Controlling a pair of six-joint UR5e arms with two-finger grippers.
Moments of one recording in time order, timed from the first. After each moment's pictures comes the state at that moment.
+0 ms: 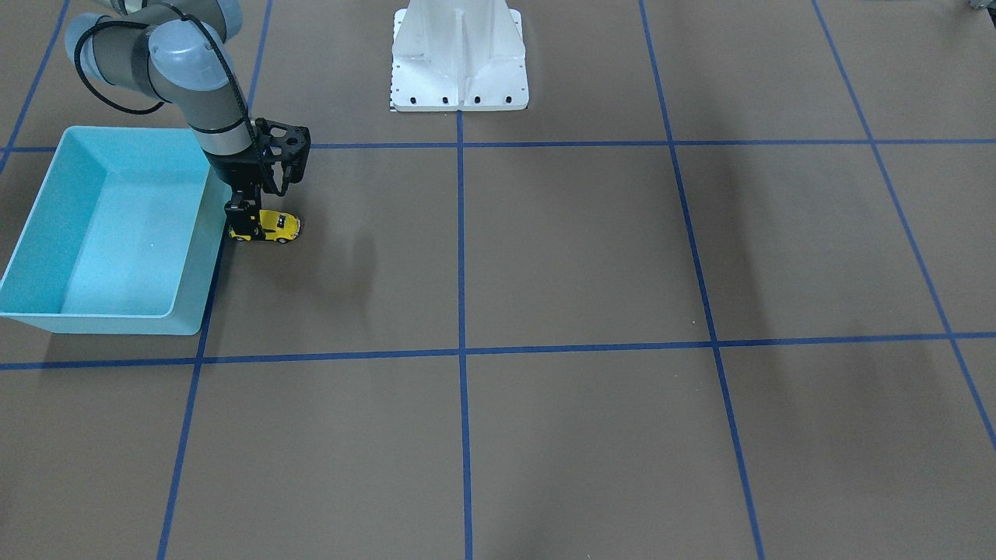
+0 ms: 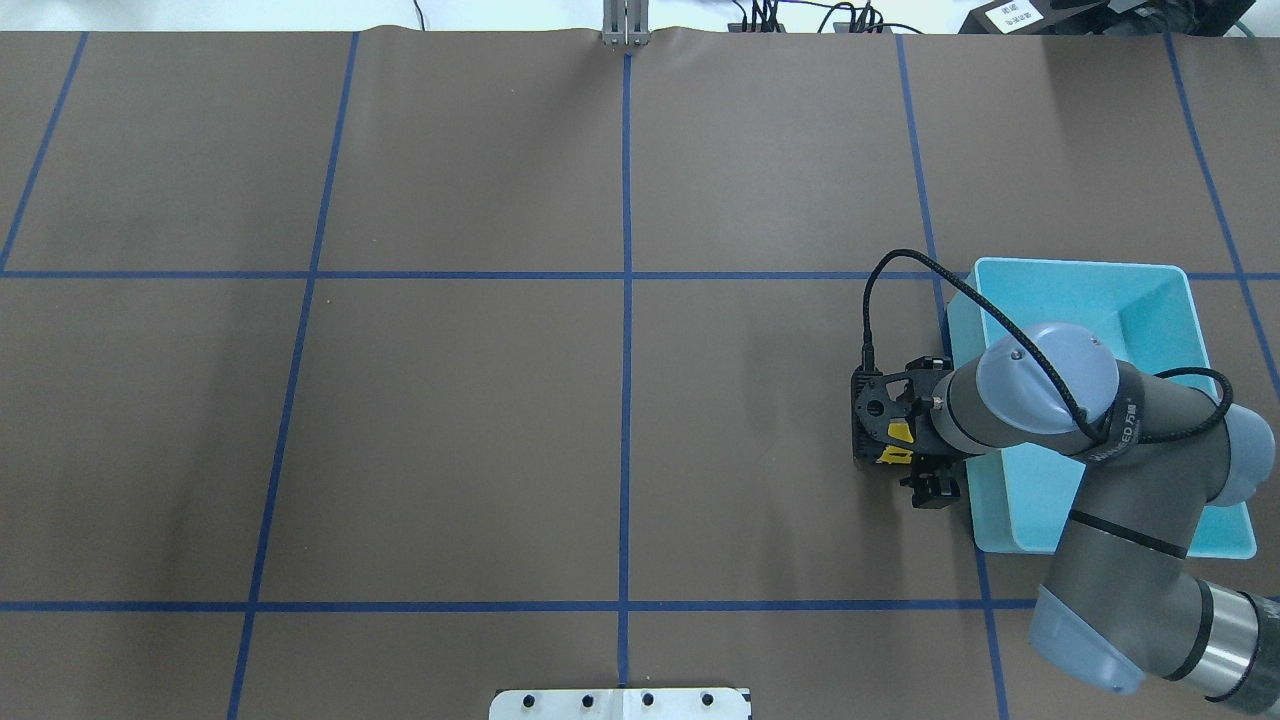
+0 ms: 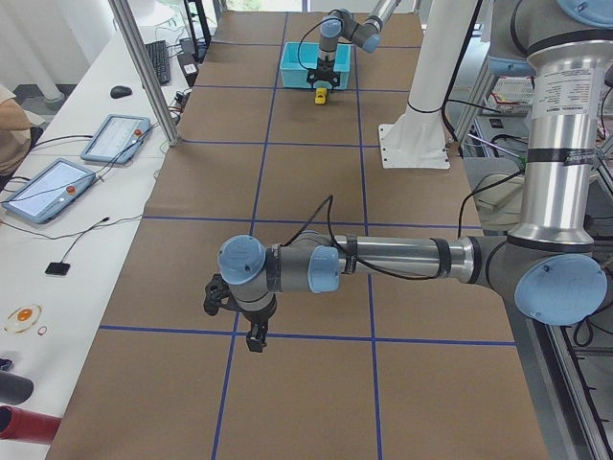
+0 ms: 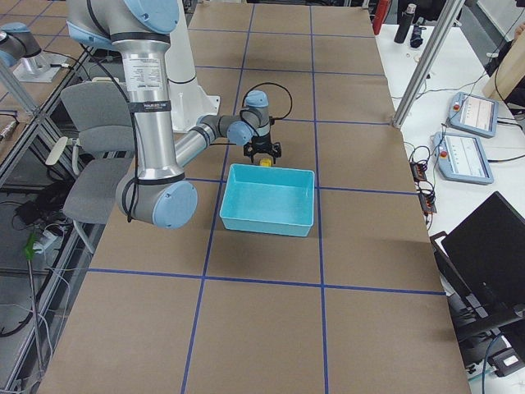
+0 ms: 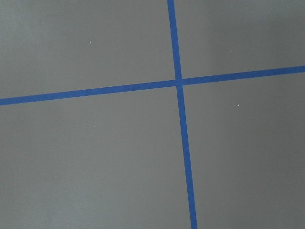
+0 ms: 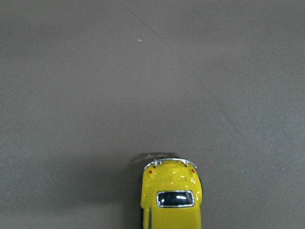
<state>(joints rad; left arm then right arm) -1.58 -1.57 -1.58 -1.52 -2.37 0.14 0.51 -1.43 1.94 -1.38 1.81 -0.32</state>
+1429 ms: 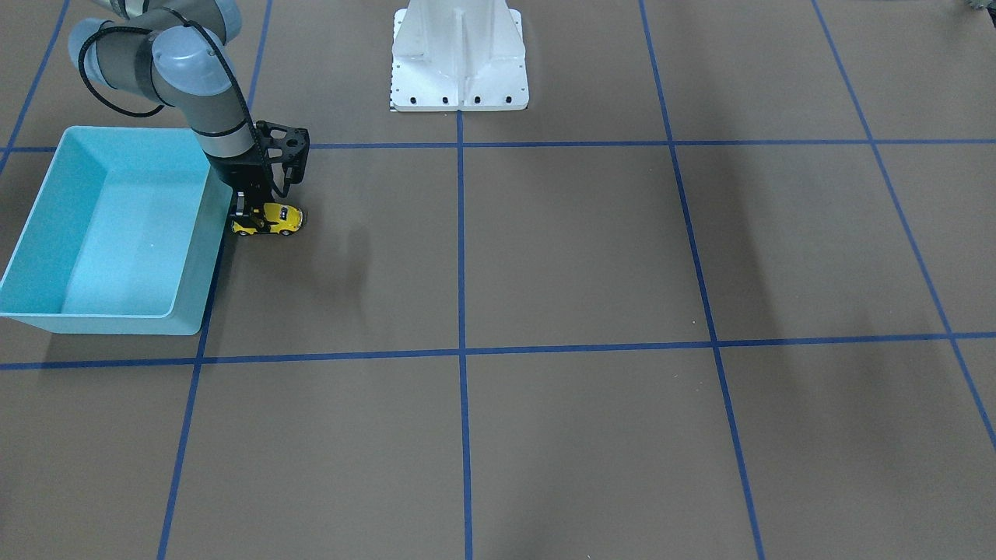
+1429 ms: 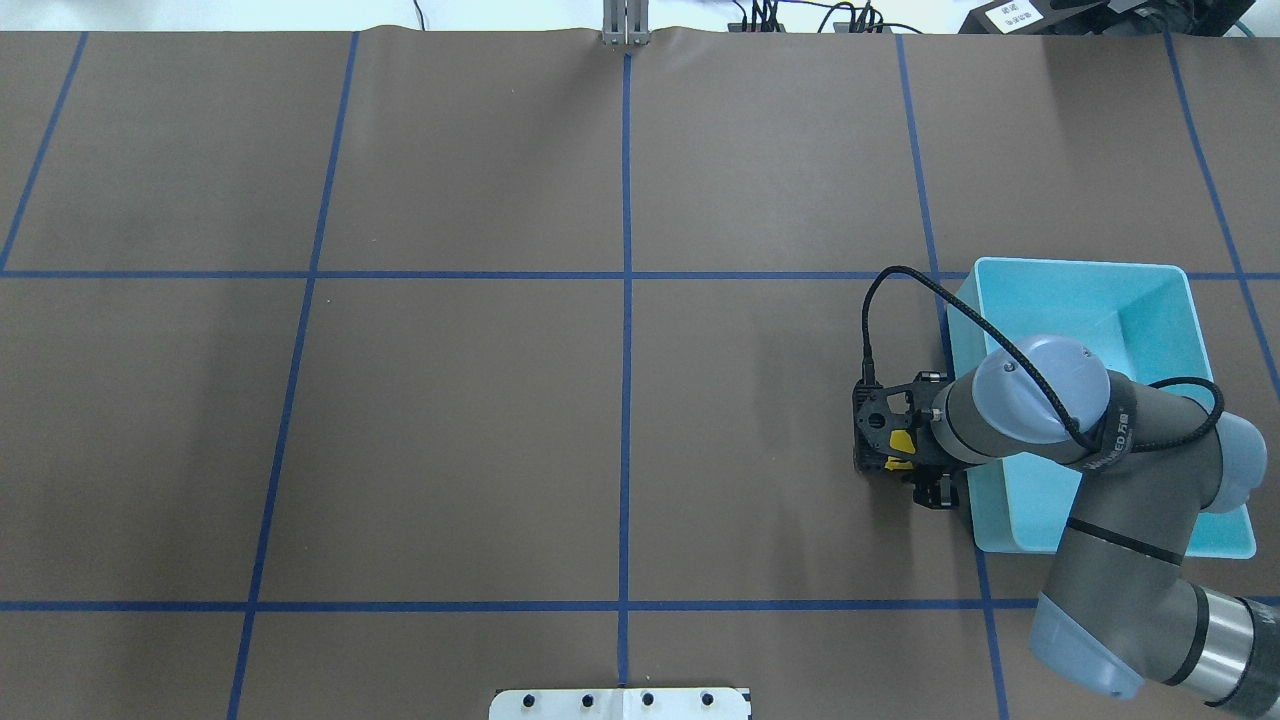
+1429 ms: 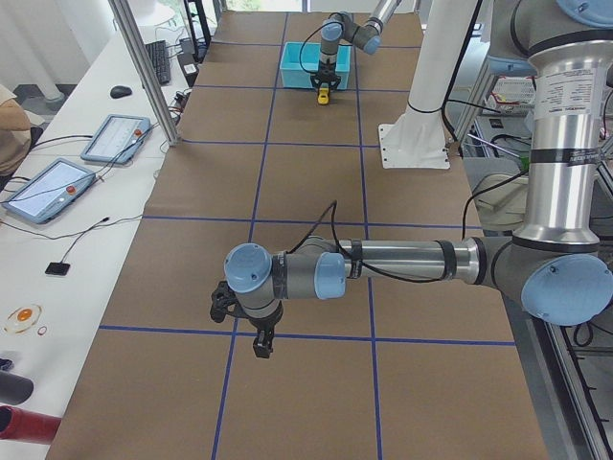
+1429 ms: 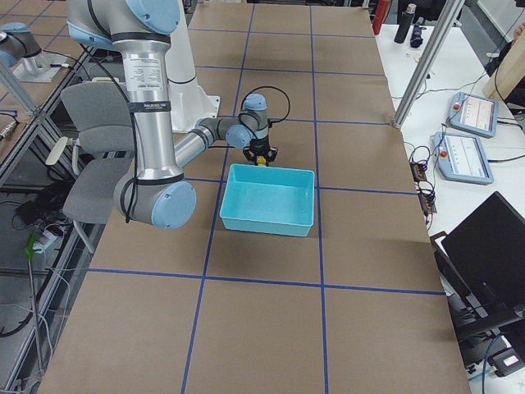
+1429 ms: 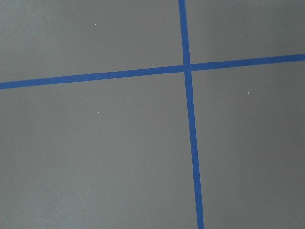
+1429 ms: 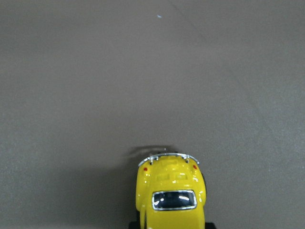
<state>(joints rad) -1.58 -1.55 -1.58 -1.53 -2.37 0.15 0.51 -1.44 1.94 -1.36 1.81 -0.33</state>
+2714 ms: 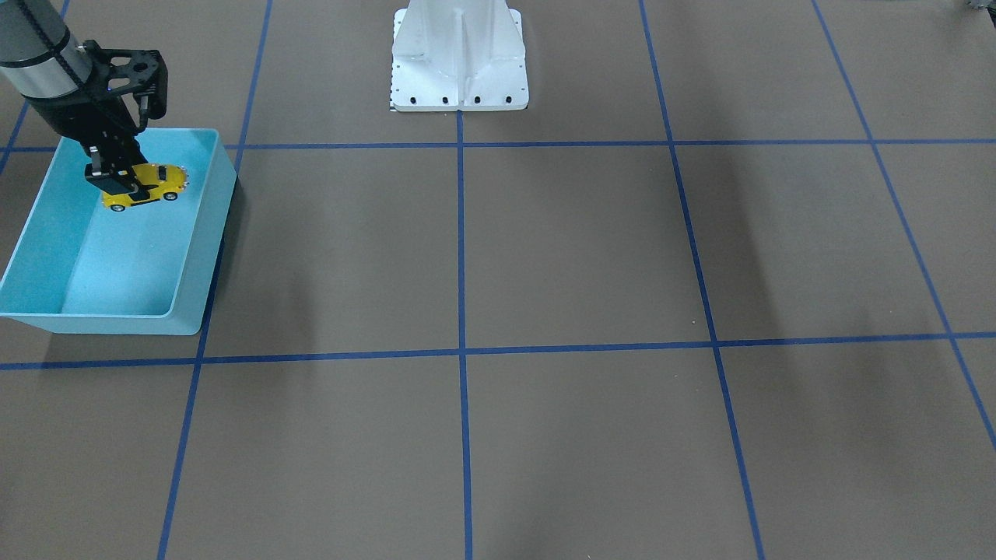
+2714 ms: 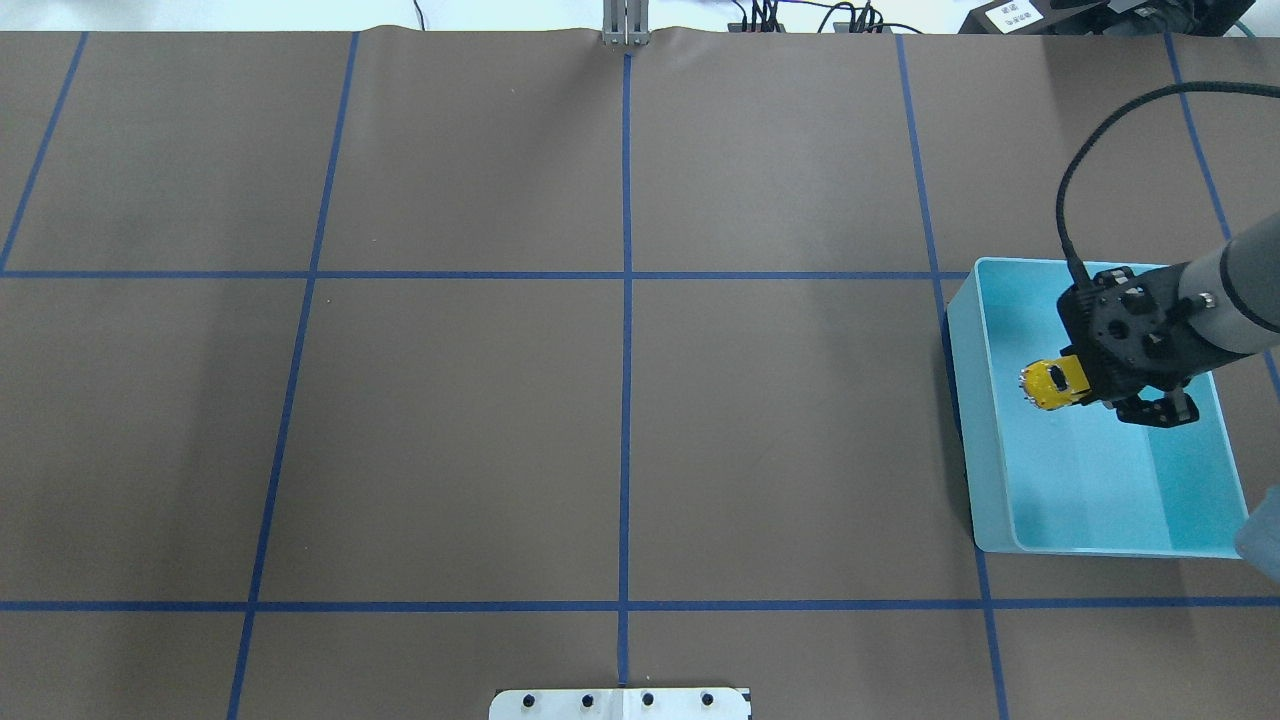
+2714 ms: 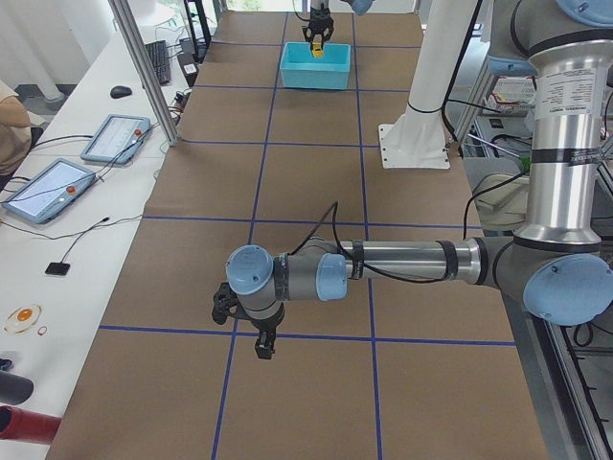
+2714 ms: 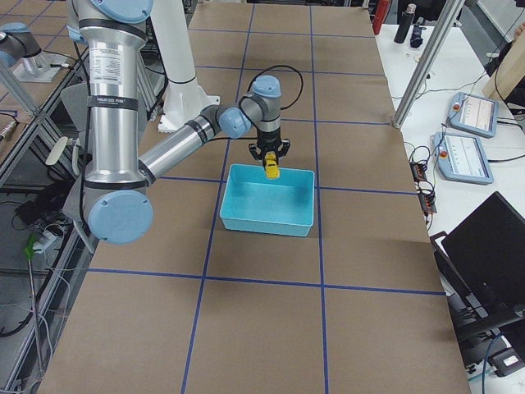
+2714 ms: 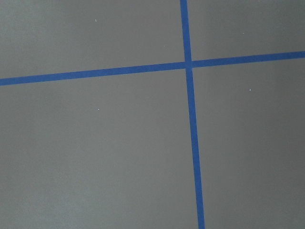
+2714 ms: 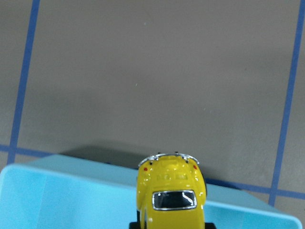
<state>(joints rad) -1.58 -1.54 -1.58 -1.53 -2.37 0.15 0.87 -1.66 2.18 -1.51 2.07 -0.91</state>
